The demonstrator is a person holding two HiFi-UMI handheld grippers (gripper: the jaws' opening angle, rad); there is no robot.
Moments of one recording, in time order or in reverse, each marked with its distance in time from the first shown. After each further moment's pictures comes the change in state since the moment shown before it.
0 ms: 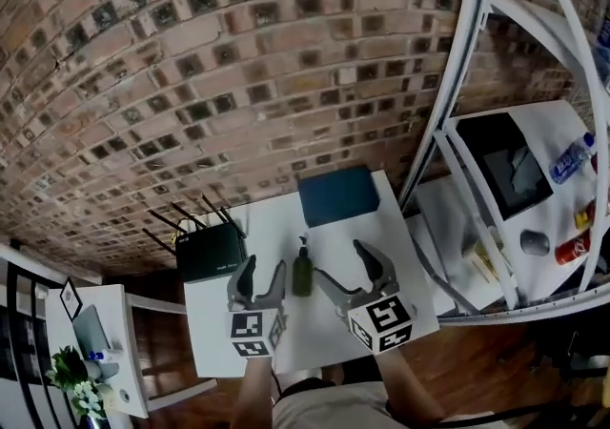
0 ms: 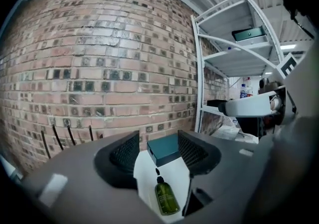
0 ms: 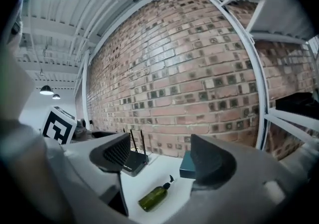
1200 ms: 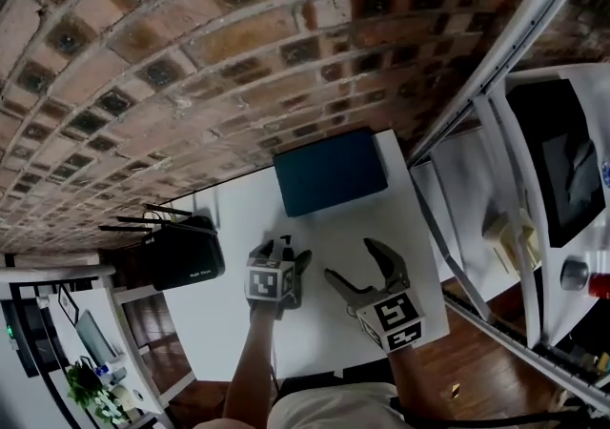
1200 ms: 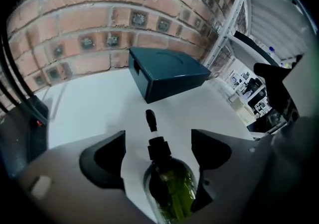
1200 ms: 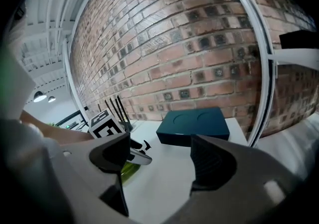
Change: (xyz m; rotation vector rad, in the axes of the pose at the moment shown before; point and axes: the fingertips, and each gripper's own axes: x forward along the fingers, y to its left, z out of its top) left arm 0.196 -0.014 -0.230 -0.129 0.791 -0.206; right arm 0.078 -0.117 -0.143 0.143 0.341 -0.001
